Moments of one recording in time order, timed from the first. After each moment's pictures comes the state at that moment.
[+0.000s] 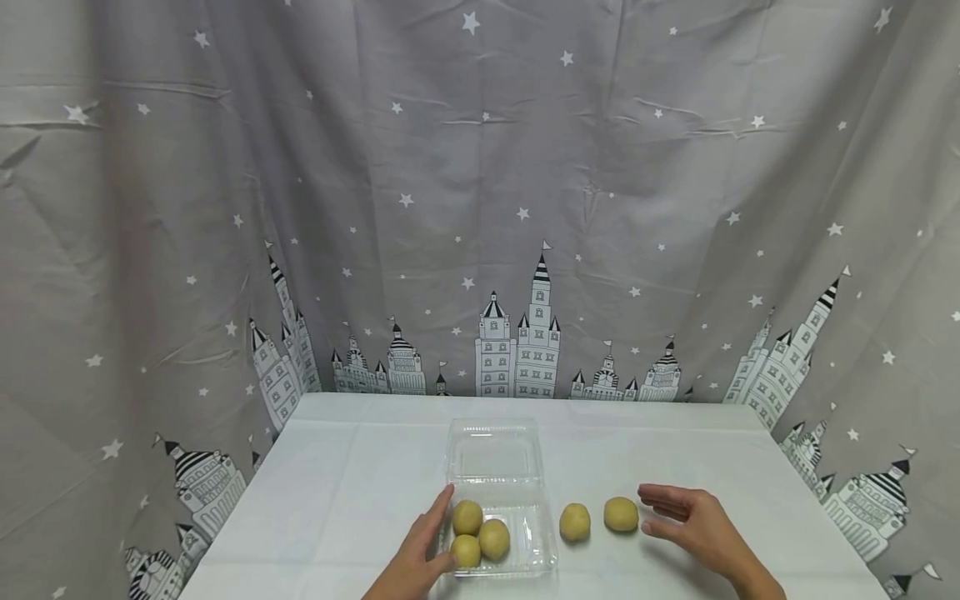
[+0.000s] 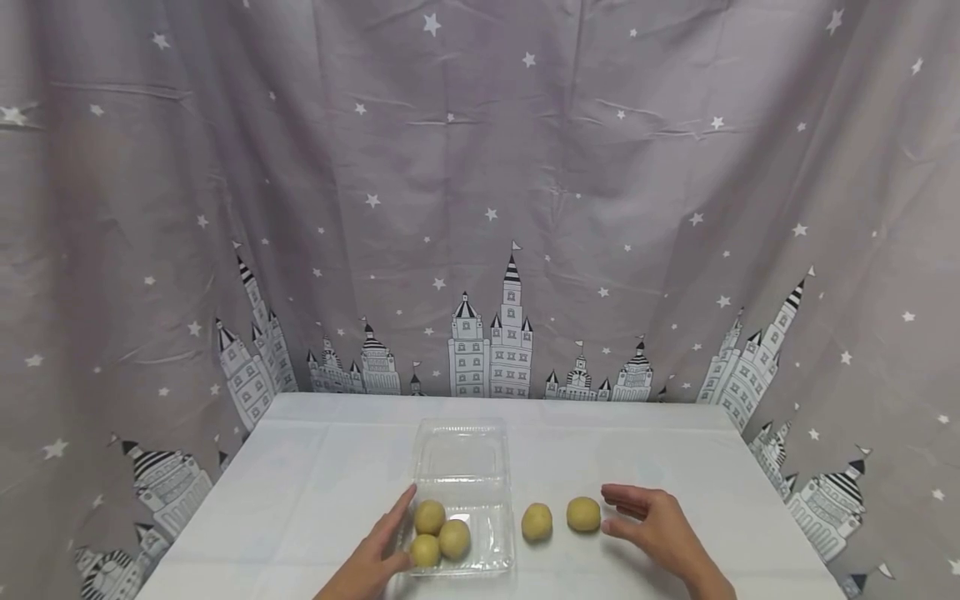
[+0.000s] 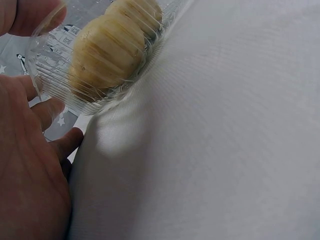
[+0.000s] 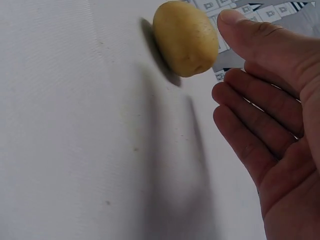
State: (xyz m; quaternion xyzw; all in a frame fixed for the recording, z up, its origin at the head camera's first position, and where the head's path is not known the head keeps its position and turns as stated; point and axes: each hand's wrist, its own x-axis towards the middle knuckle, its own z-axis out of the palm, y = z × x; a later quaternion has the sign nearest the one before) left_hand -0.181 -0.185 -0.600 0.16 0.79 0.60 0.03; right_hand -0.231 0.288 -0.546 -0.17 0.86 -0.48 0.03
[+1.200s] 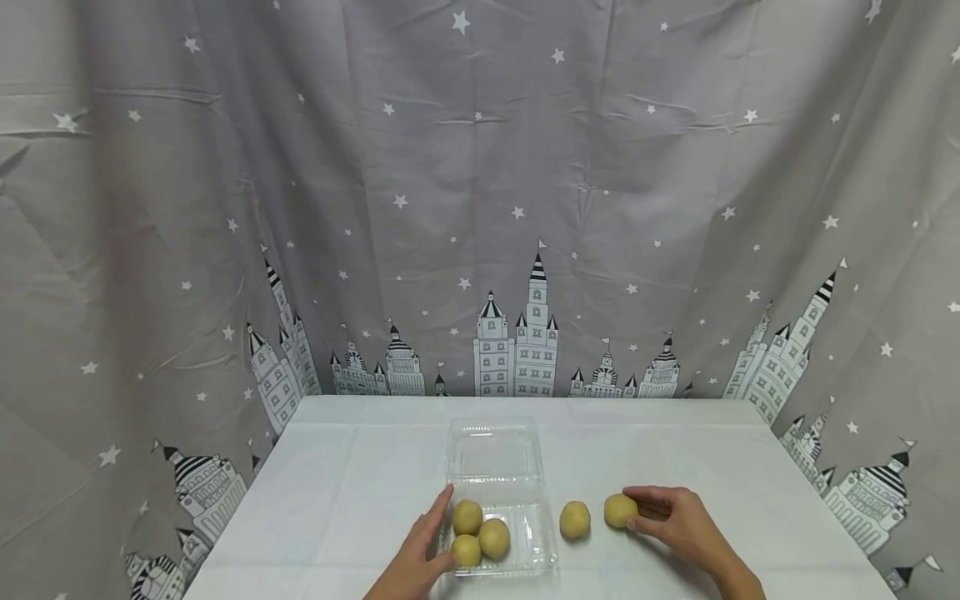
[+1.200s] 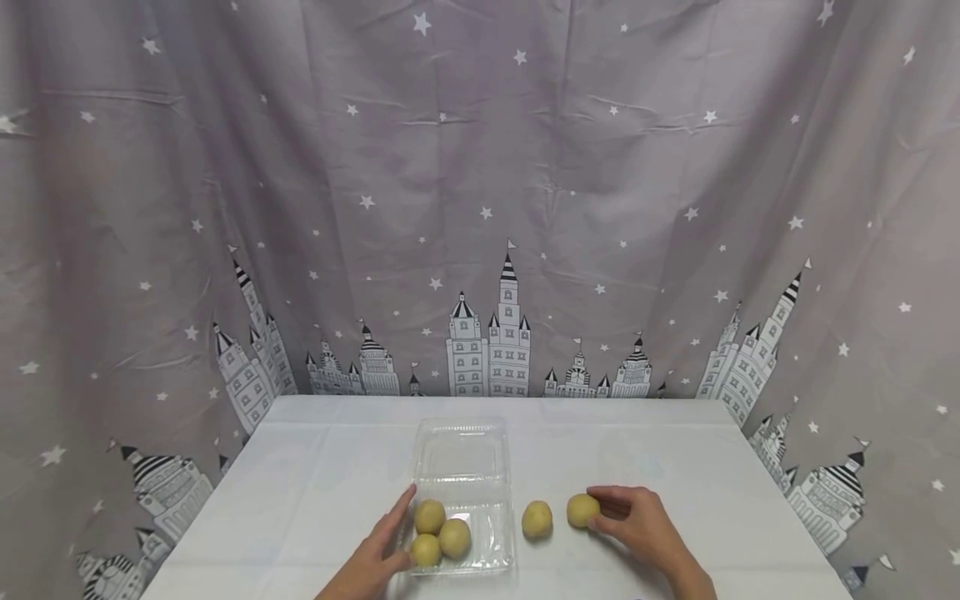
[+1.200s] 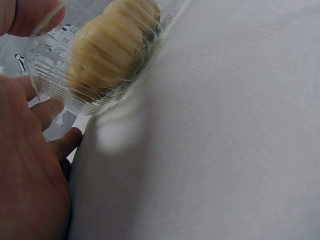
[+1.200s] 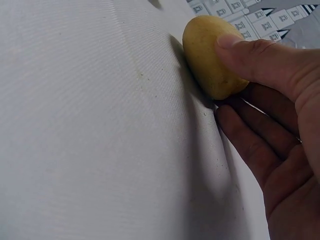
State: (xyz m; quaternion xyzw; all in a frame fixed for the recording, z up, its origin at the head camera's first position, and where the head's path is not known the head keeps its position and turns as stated) left_hand -0.178 -0.182 -0.587 0.15 0.79 0.60 0.04; right_hand -0.240 0.272 -0.563 -0.17 0.85 -0.50 0.05
